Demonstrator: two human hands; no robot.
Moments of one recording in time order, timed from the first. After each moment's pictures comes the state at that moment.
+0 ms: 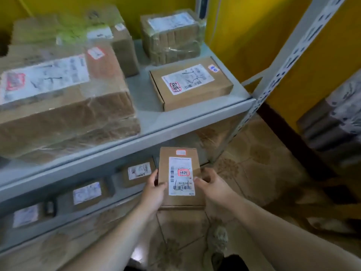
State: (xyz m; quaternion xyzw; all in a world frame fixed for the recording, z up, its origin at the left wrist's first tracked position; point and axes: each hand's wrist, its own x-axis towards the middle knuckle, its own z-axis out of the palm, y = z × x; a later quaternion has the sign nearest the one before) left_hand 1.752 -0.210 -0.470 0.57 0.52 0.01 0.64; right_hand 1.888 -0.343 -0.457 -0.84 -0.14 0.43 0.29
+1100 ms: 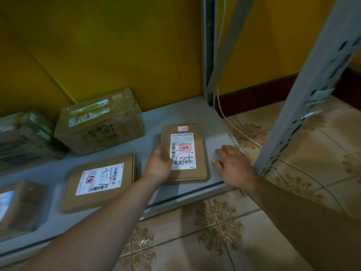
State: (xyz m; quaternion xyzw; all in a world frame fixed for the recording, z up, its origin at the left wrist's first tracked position) left_hand 1.933 -0.093 -0.920 0.72 0.51 0.11 0.45; right_hand 2.097 -0.247 -0.949 -0.86 -0.47 0.13 0.13
